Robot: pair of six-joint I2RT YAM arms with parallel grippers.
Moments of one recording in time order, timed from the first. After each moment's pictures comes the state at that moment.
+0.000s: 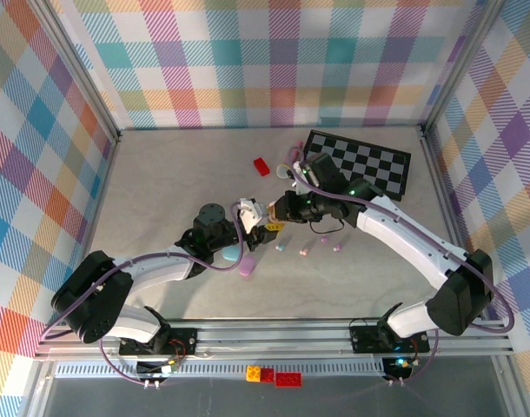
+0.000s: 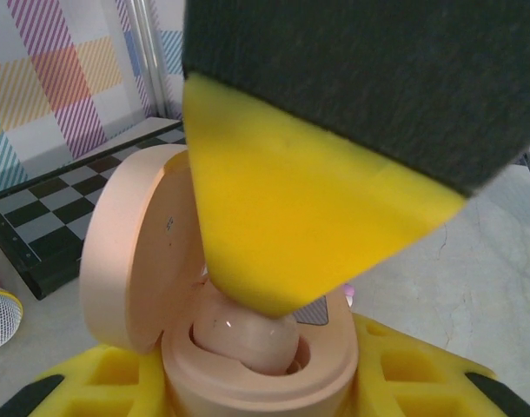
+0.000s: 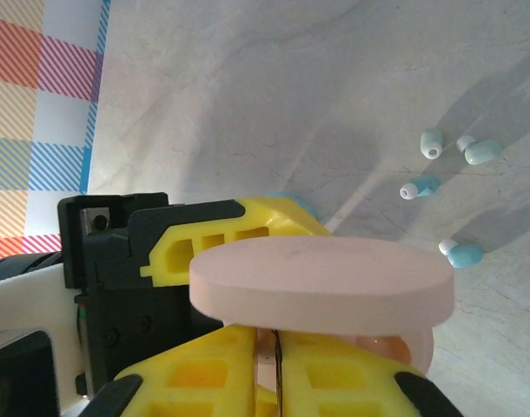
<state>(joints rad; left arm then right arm) -0.68 1.39 0.57 0.67 0.46 0.14 0.70 1.43 1.30 -0.72 -0.37 0.65</state>
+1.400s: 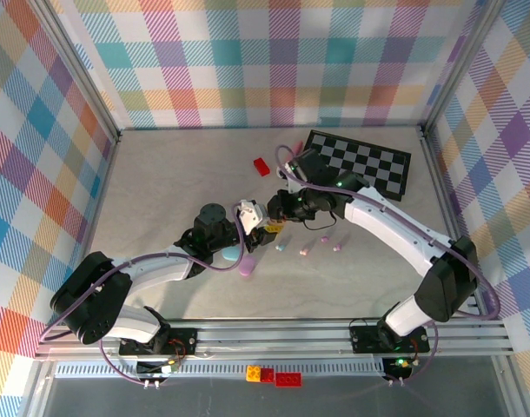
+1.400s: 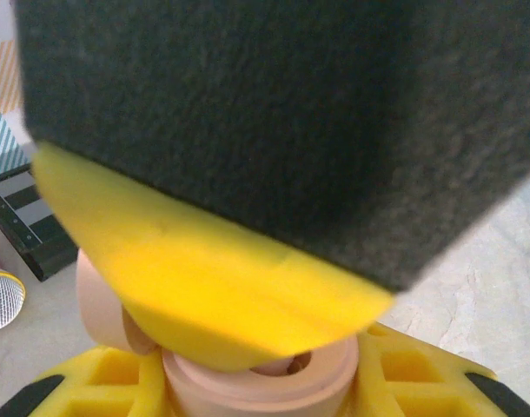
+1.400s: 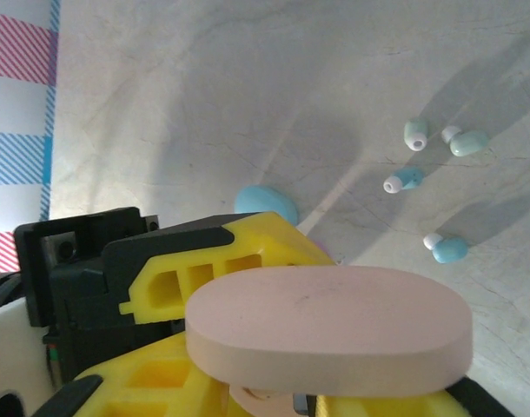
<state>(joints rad) -0.68 1.38 0.57 0.62 0.45 0.16 0.72 1.53 1.40 -0.82 -0.33 0.63</state>
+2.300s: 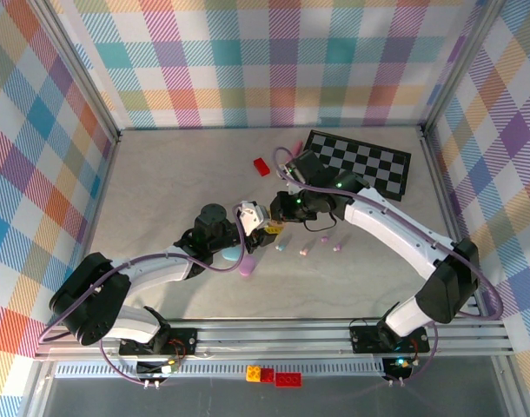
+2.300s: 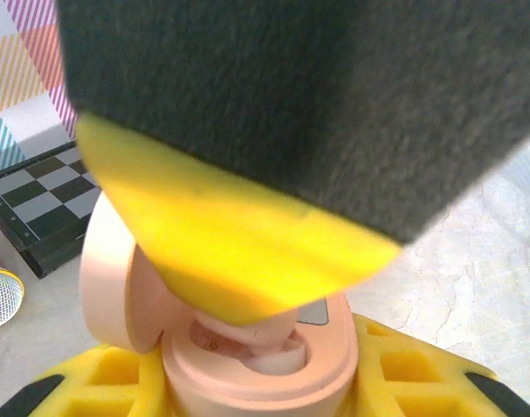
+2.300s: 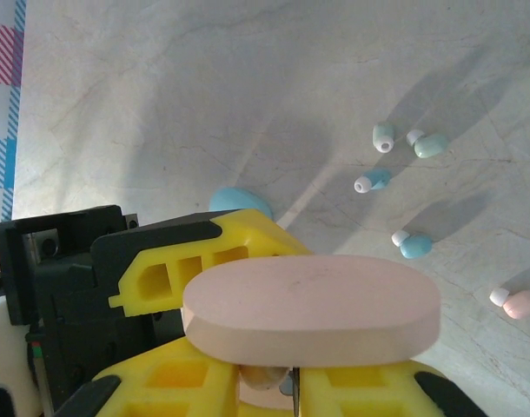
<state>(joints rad) -0.68 1.38 0.57 0.60 0.45 0.18 0.74 1.51 1.43 -0.87 -0.22 0.62</state>
